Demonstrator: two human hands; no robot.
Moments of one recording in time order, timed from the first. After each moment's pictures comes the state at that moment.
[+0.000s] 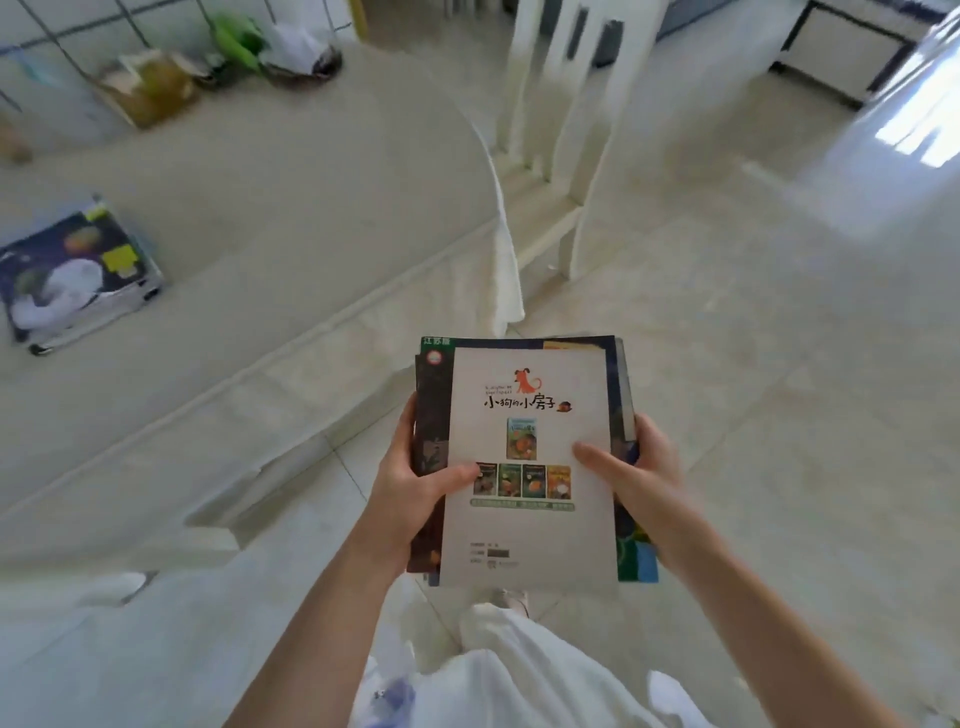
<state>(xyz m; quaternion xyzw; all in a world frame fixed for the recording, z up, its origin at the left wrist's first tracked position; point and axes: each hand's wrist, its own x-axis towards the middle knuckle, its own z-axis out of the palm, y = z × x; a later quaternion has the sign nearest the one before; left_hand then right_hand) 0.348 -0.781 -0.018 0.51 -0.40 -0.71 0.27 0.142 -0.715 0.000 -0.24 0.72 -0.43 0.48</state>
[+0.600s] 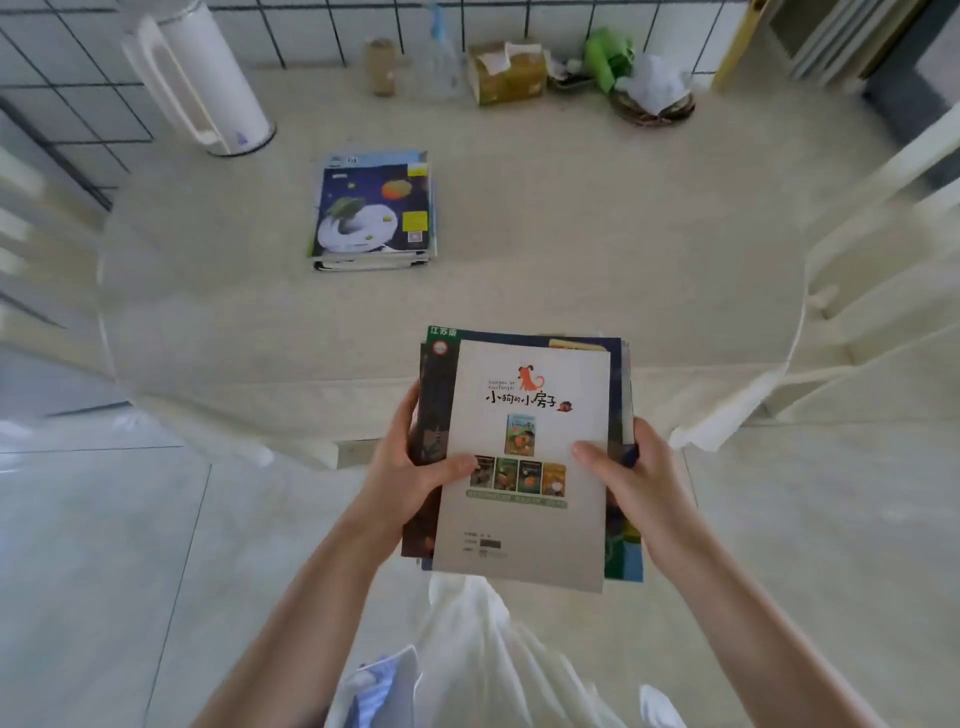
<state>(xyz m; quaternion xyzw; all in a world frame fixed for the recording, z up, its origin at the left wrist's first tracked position) 0.510 -0.883 -0.028 0.60 -0.24 -0.59 0.48 0.288 -0.939 -0.008 -0.47 0.60 -0.27 0.59</state>
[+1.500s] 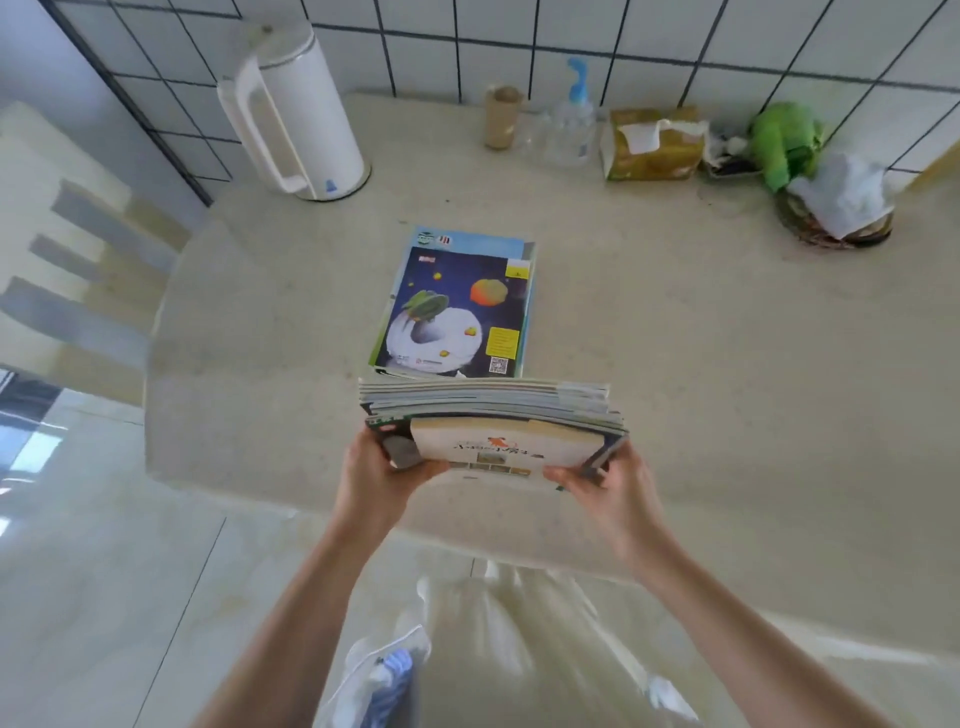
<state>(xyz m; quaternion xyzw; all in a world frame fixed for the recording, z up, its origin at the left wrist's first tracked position) 0.677 -1.072 -0.066 0.76 -0.29 -0.31 0.50 0.462 -1.188 -0.062 -0.64 0.49 -0.23 0.54</state>
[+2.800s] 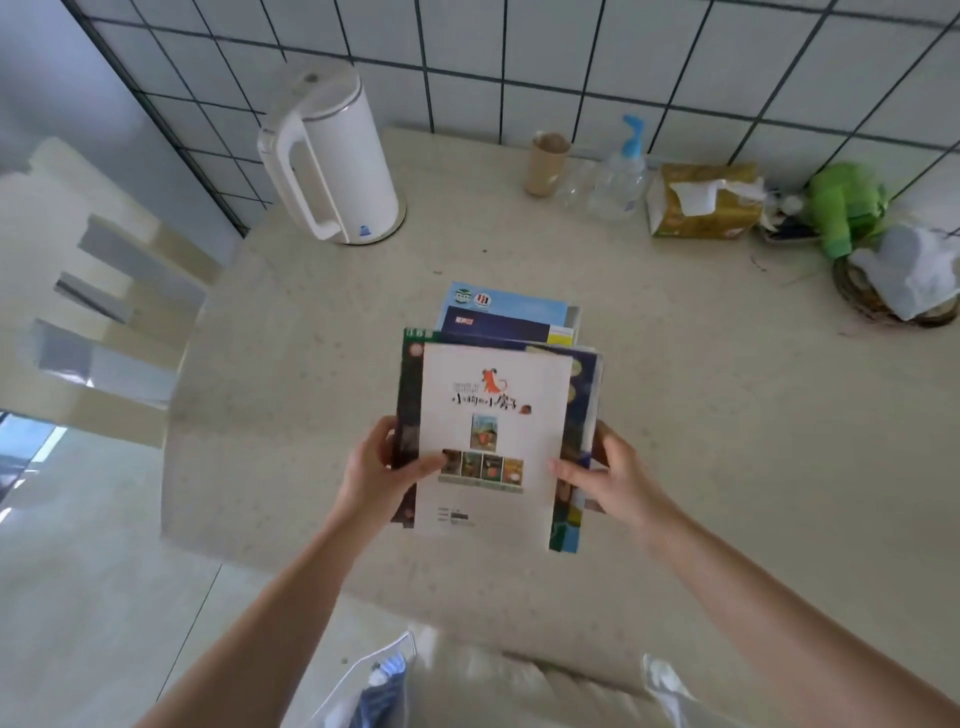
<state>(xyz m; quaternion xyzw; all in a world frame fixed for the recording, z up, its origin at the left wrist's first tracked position) 0.772 -1.136 -0.072 0.79 -0.20 -0.40 0.43 0.556 -1.283 -0.048 -0.59 0.48 -0.07 0.64</state>
